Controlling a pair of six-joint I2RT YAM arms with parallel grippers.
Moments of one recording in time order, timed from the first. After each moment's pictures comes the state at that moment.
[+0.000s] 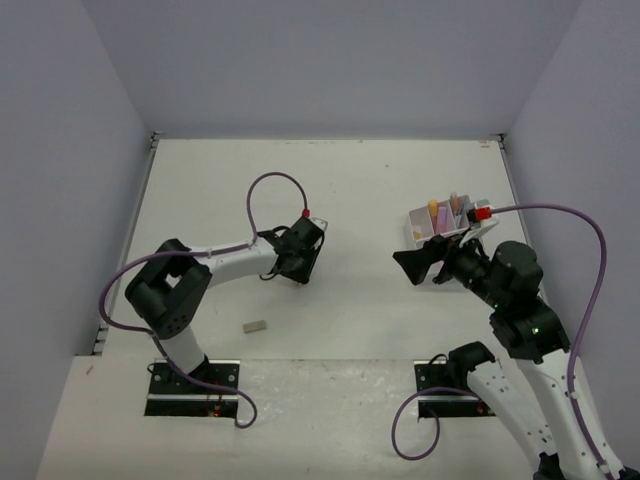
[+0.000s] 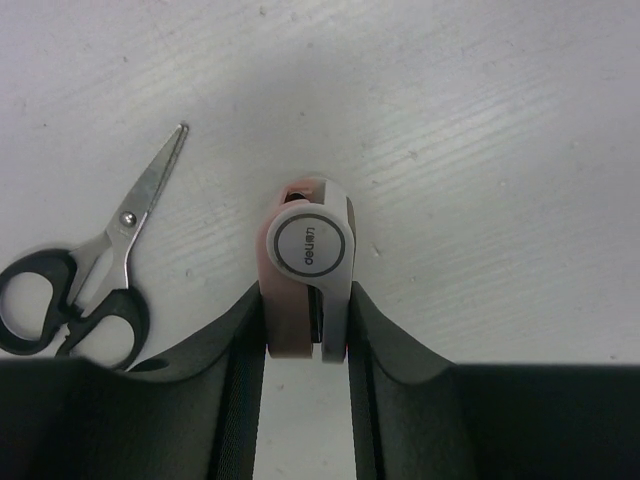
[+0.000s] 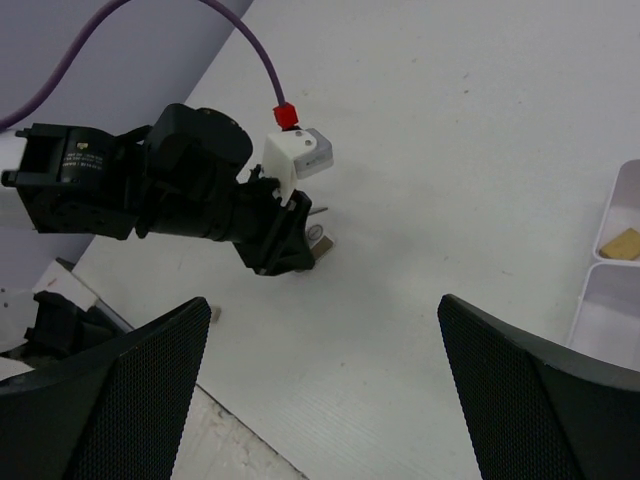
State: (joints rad) left arm -0.77 1.73 1.00 -0.42 -0.14 -0.36; right arm 0.34 0.53 0.83 -0.53 -0.30 0.39
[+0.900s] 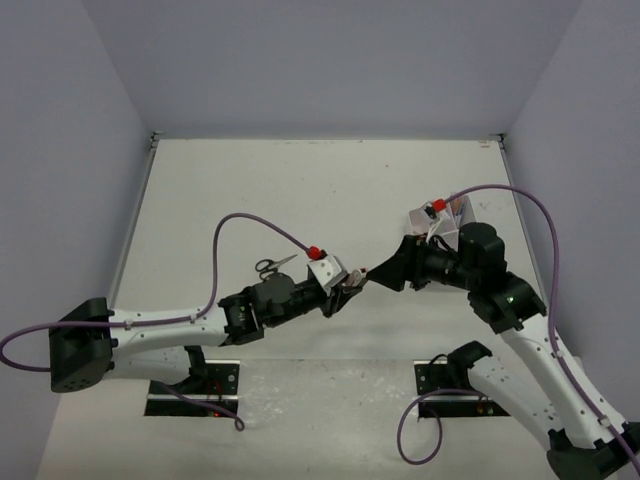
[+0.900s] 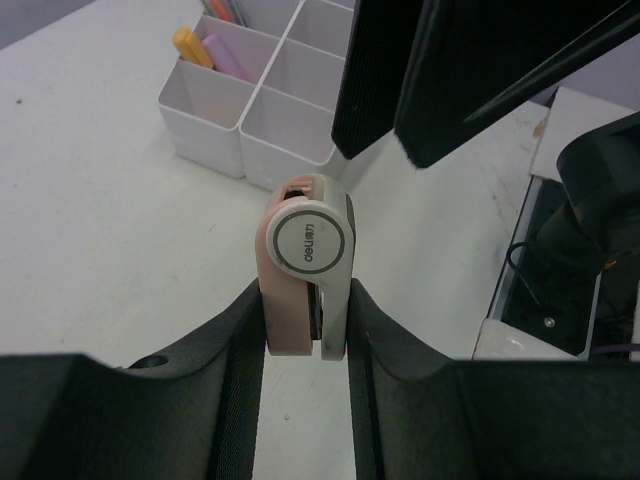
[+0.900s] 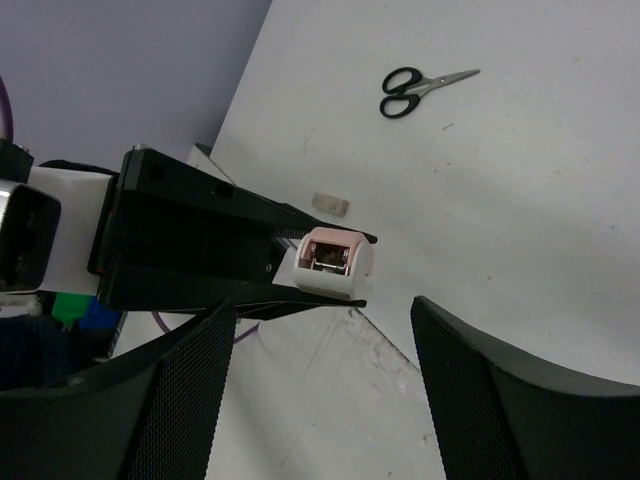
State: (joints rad) left arm -1.20 1.17 0.57 0.48 -0.14 -0.09; right arm 0.45 0.72 0.82 -0.53 -0.57 0.62
